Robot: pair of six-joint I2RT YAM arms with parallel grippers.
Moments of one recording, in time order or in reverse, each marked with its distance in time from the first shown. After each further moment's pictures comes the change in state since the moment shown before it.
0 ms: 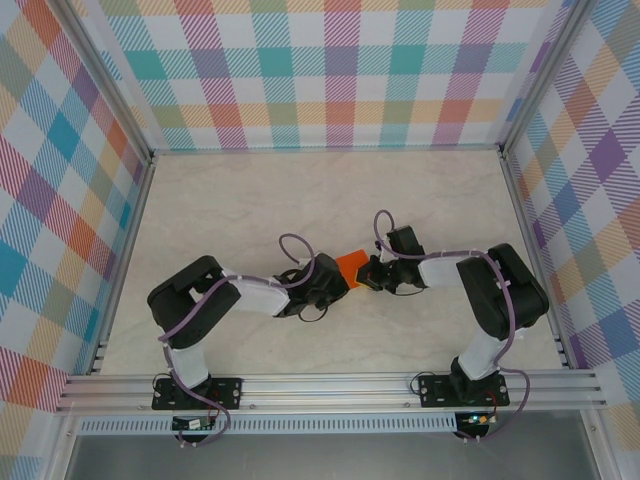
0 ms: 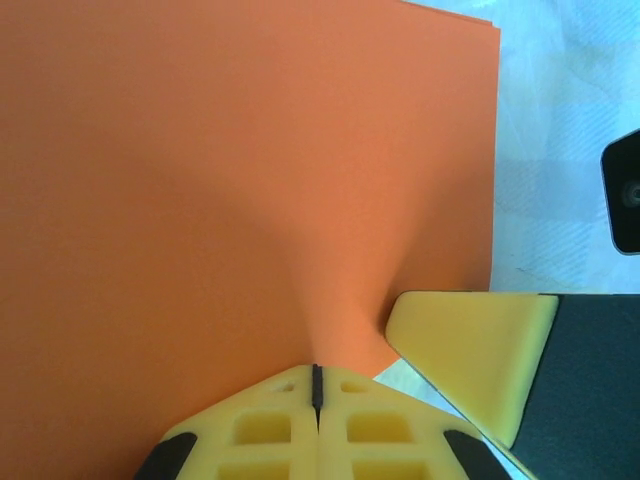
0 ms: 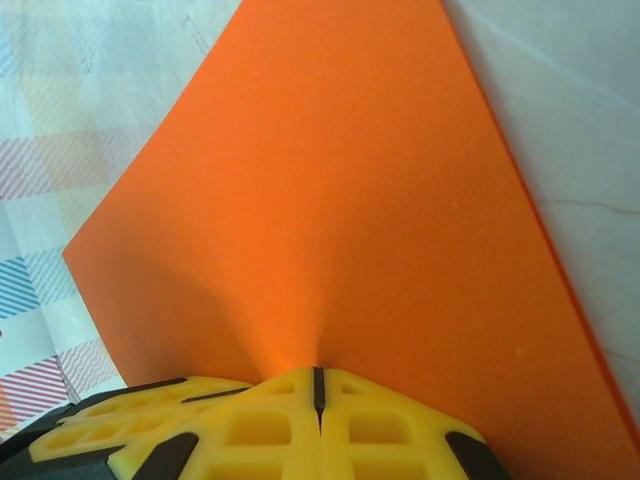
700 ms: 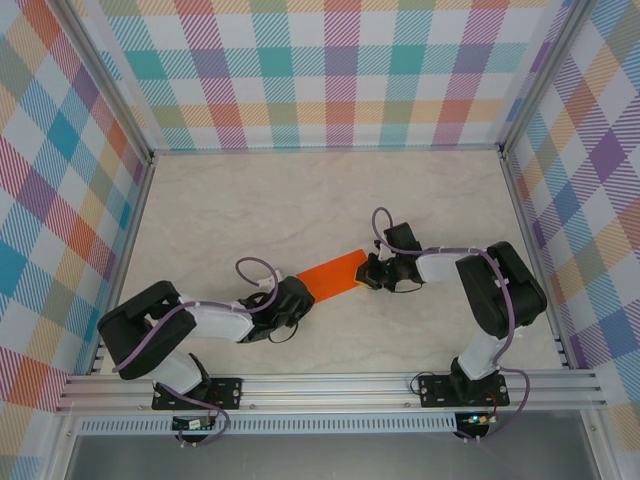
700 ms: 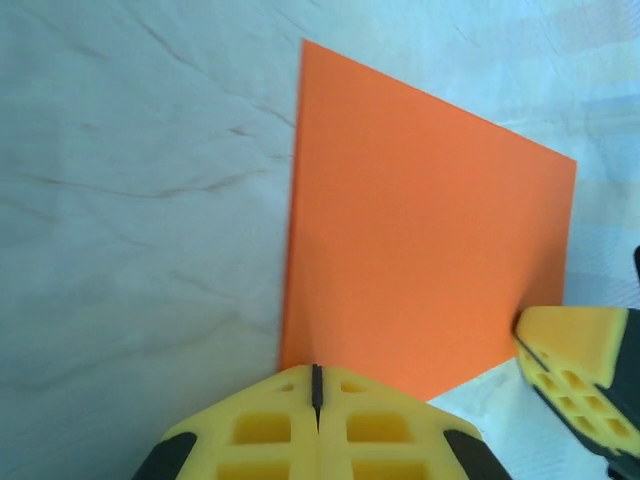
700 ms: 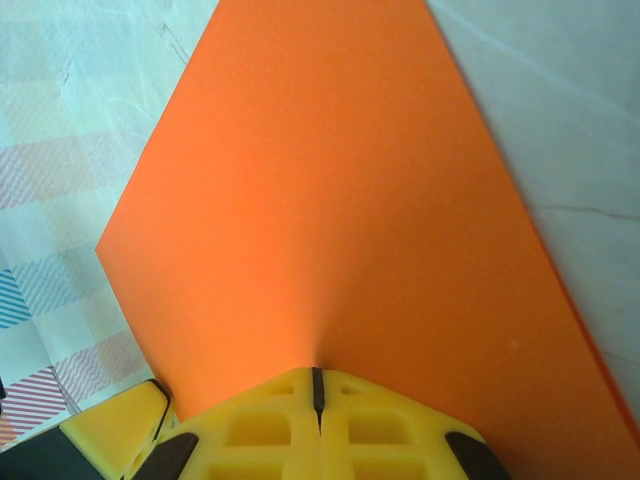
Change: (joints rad) left arm -0.008 -0.307 -0.333 -0.010 -0.211 -0.144; right arm 0.007 0.015 0.051 -0.082 0.021 0.016
